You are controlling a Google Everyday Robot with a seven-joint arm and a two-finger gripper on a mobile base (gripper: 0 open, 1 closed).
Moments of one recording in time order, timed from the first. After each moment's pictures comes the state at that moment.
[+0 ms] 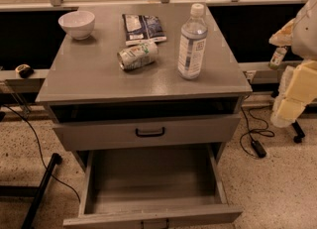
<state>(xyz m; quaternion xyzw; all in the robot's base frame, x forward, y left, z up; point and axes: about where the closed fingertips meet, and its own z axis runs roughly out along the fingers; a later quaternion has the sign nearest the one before) 0.438 -0.217 0.976 -0.60 0.78 -0.03 0.16</state>
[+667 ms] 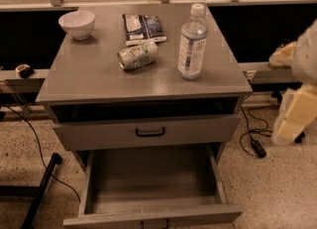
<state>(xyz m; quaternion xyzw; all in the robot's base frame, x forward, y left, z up) 0.431 -0.226 0.943 -0.60 0.78 -0.02 0.16</state>
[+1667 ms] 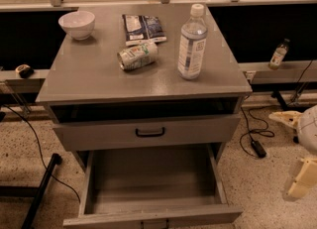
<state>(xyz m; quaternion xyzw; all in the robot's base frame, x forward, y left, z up) 0.385 -0.270 0.814 -0.63 0.75 0.04 0.18</state>
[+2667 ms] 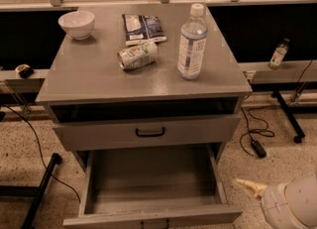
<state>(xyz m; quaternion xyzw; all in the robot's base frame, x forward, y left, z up) 0.300 -0.224 0.656 -0.72 0.66 0.11 0.19</state>
